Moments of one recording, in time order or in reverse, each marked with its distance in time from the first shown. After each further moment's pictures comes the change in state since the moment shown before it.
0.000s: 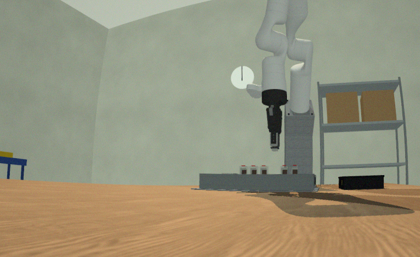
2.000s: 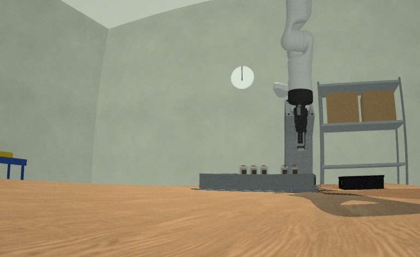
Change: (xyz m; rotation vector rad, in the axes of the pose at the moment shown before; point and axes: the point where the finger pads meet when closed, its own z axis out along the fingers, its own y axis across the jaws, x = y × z) arm -0.075 0.011 0.000 0.001 0.015 0.016
